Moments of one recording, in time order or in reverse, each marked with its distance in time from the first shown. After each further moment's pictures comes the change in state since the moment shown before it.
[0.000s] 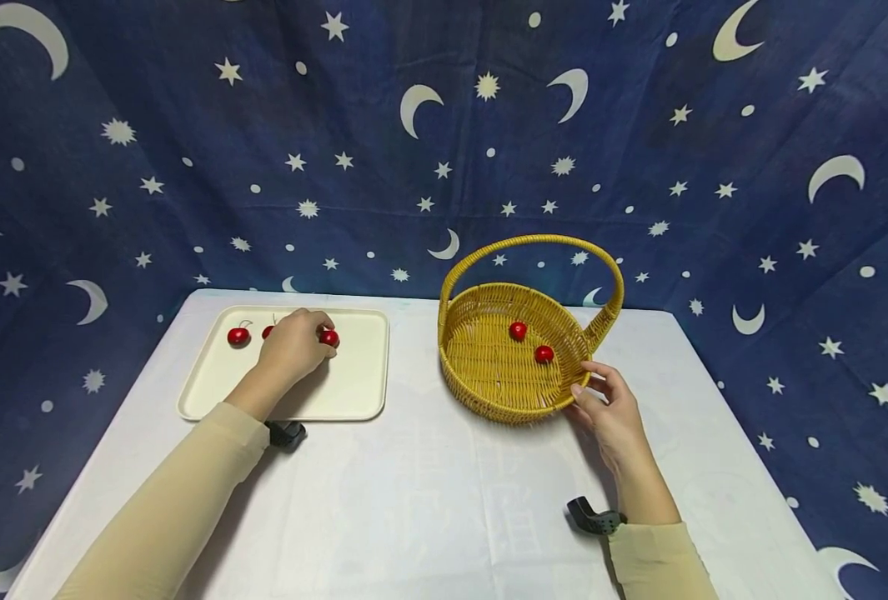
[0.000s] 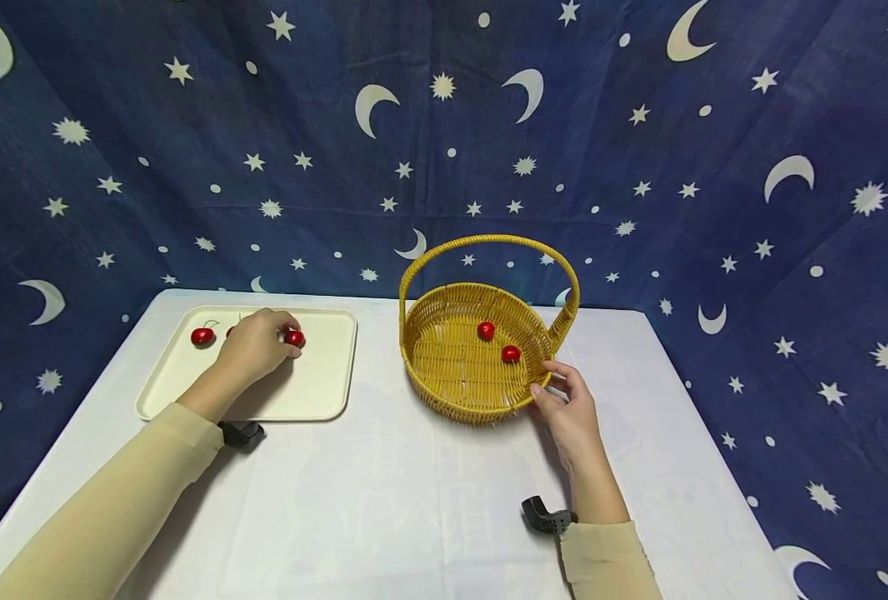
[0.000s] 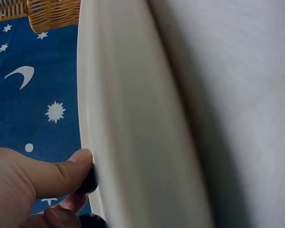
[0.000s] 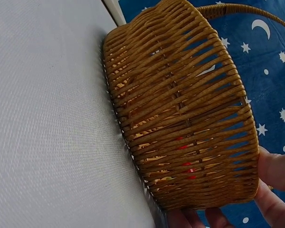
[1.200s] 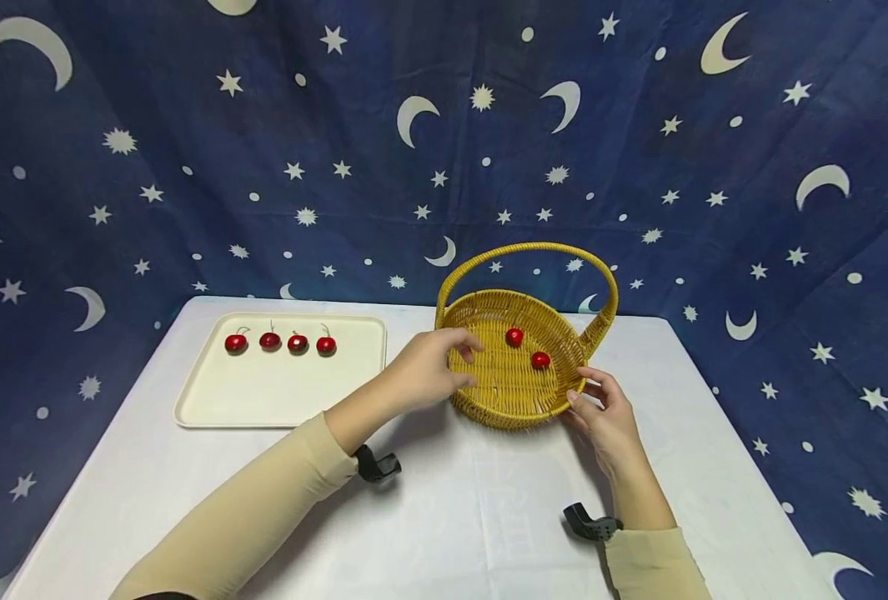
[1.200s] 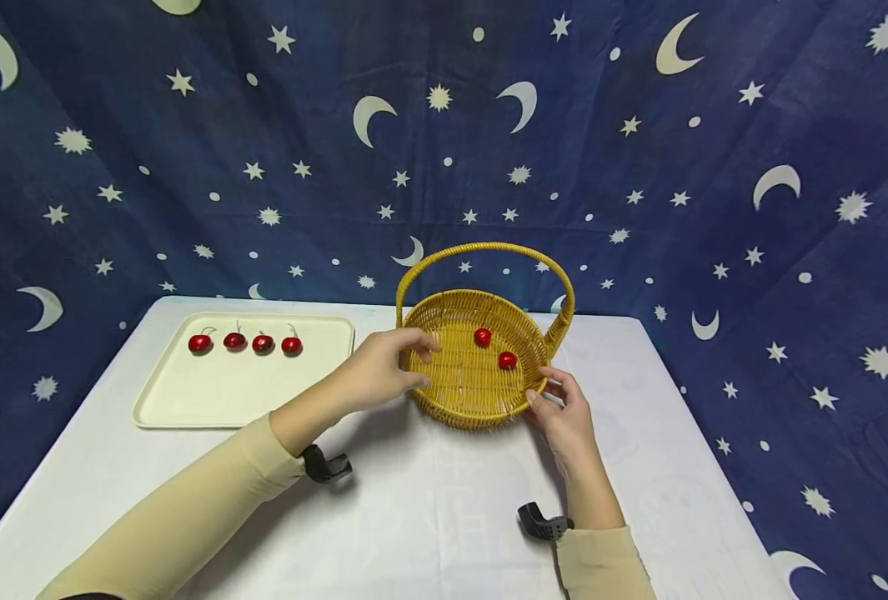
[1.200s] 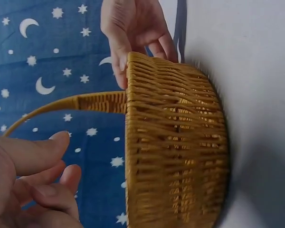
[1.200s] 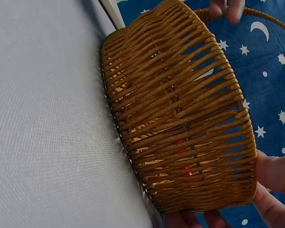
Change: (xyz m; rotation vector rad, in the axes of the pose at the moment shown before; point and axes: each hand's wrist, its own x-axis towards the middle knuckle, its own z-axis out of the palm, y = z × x) left_hand -0.033 0.192 0.017 -0.409 -0.203 0.395; right_hand 0.001 0.003 -0.001 0.013 0.000 -0.021
